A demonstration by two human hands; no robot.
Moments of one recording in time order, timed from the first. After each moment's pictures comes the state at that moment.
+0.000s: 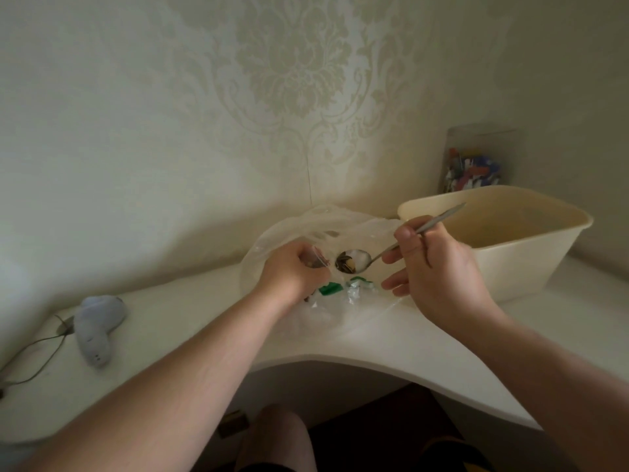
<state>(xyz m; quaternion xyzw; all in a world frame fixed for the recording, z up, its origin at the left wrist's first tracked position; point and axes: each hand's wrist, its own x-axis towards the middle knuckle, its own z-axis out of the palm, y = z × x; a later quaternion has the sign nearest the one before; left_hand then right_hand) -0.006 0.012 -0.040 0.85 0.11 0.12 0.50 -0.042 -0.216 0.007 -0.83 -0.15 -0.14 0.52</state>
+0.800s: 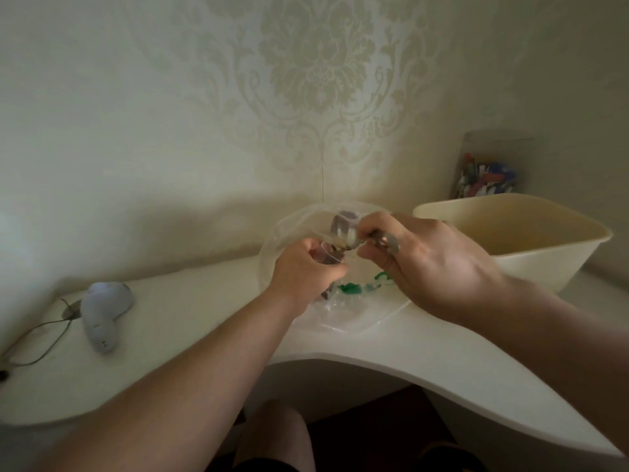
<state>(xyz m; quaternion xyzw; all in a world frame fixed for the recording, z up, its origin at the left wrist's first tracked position) -0.012 0.006 -0.042 0.81 0.10 0.13 0.56 -0.041 -0.202 0.043 -0.81 -0.47 -0.30 0.17</state>
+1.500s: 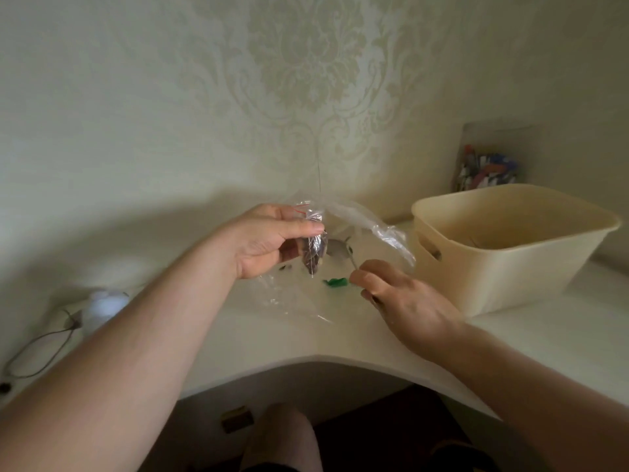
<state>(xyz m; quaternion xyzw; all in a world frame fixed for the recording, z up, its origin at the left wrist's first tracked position) -0.023 0.045 0.041 0.69 0.05 -0.03 0.72 0.001 -0.201 -0.067 -0.88 -0.42 -0.17 0.14</state>
